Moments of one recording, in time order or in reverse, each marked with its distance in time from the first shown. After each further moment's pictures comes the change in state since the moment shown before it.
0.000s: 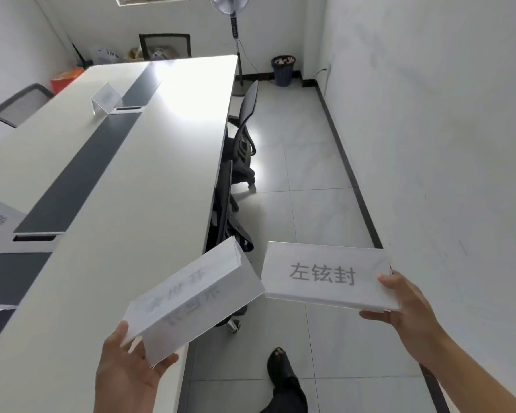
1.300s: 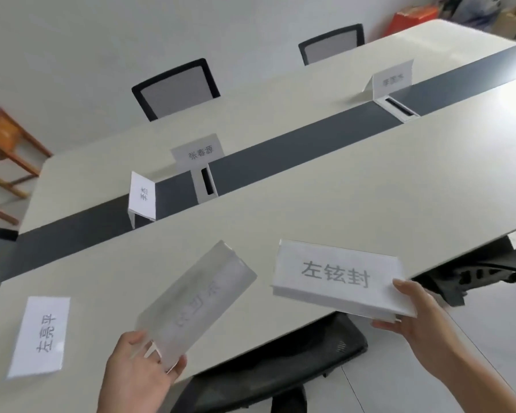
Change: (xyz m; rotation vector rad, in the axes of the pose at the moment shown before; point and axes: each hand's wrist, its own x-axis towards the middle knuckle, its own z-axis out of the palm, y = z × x) left_hand 0.219 0.067 0.189 -0.713 0.960 0.231; right_hand 0.510 -0.199 0.376 -0.376 -0.991 0.311
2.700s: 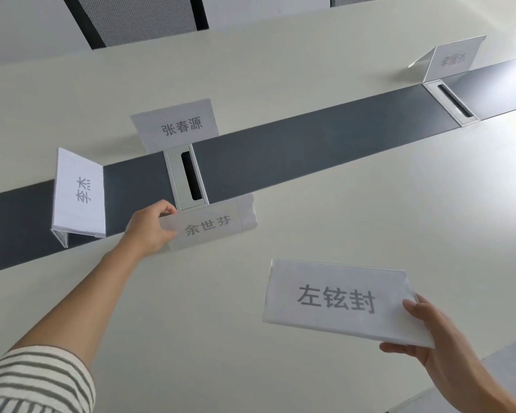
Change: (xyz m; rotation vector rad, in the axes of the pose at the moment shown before) left_hand 0.431 0.143 0.133 1.592 -0.184 0.631; right_hand 0.179 -0.018 0.129 -0.300 0.021 0.122
